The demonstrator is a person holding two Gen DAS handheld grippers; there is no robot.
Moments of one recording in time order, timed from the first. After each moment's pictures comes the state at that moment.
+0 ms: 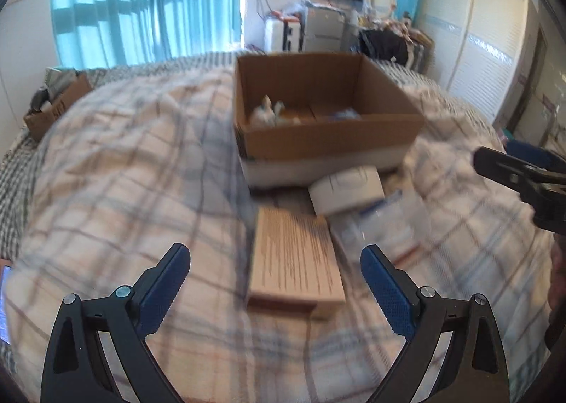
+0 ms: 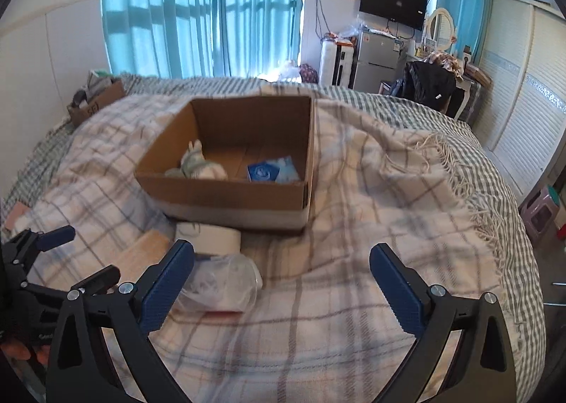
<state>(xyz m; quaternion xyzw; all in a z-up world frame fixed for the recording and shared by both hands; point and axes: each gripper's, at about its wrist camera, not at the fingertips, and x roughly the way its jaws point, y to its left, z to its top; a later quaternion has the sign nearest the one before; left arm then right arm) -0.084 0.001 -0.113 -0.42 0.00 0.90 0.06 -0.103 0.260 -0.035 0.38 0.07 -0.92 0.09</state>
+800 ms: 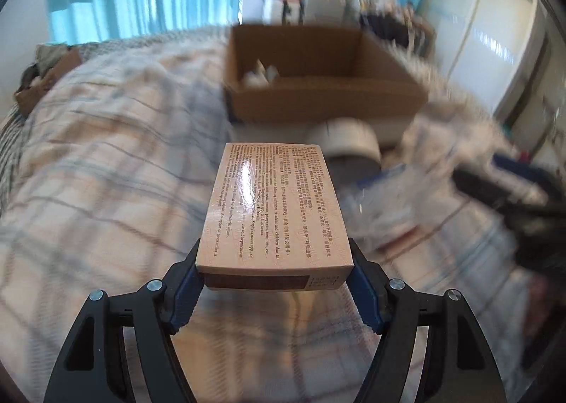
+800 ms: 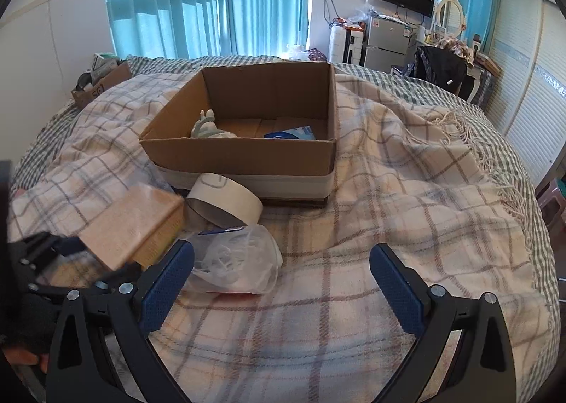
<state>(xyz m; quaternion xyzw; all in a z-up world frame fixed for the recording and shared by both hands) -0.071 -0.005 -0.117 -0.44 -0.03 0.89 0.06 -0.098 0.245 -0.064 0.40 0.07 -0.91 0.11</state>
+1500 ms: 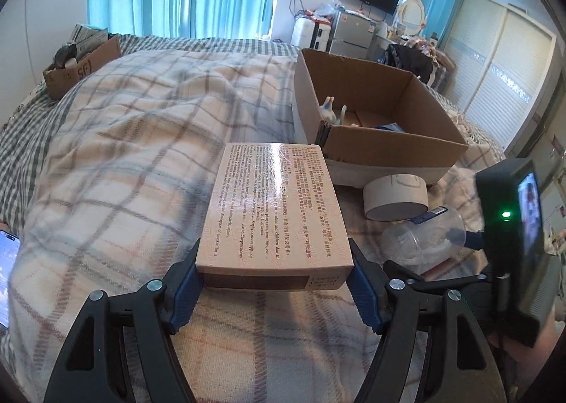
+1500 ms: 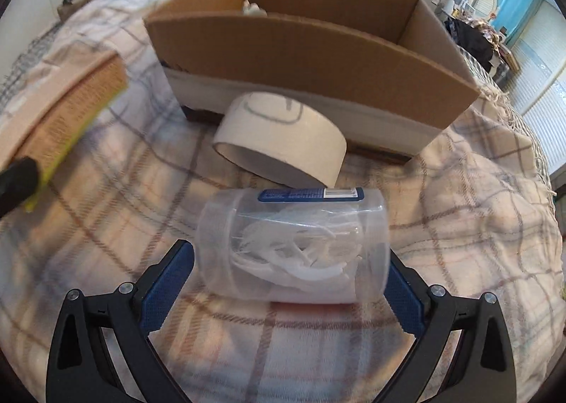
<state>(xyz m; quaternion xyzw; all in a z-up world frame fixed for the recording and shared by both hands) -0.083 -0.070 -0.115 -0.42 -0.07 0.90 0.03 -0.133 0.163 -0.149 0.52 0.15 -0.84 0.09</state>
